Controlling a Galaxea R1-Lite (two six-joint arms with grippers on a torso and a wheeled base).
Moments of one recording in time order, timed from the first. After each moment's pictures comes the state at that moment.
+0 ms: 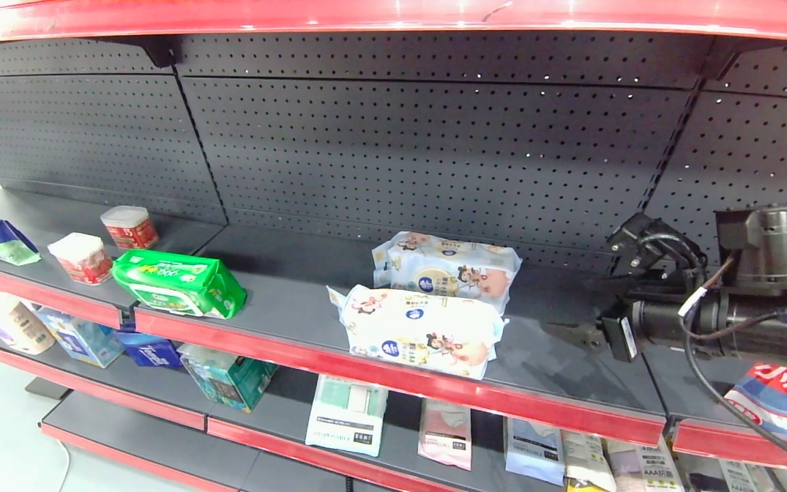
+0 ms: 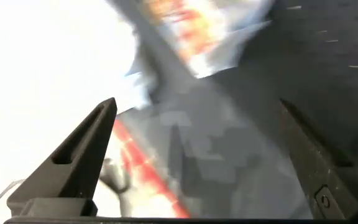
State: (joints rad) left arm 0.00 0.00 0.00 0.01 -0.06 0.00; right arm 0.28 1.55 -0.69 -0.34 0.25 -0.31
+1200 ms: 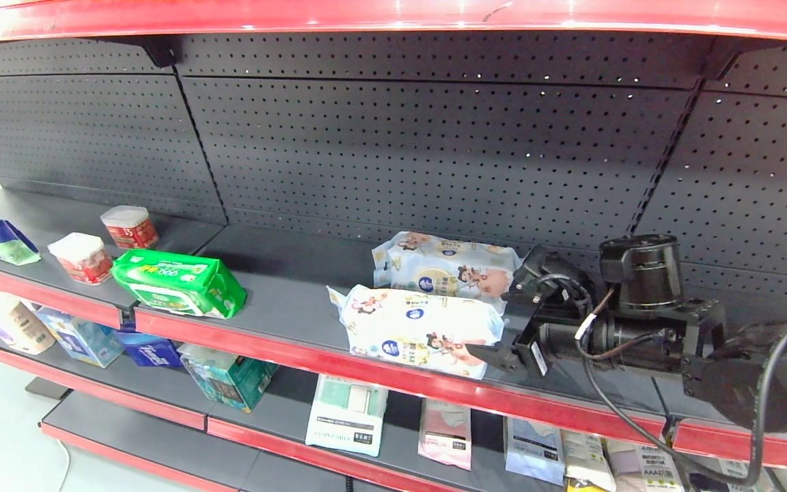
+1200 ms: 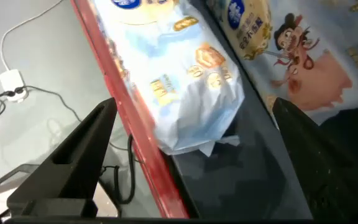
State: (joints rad) left arm 0.00 0.00 0.00 0.01 -0.06 0.00; right arm 0.46 1.81 -0.70 -0.61 0.26 -0.35
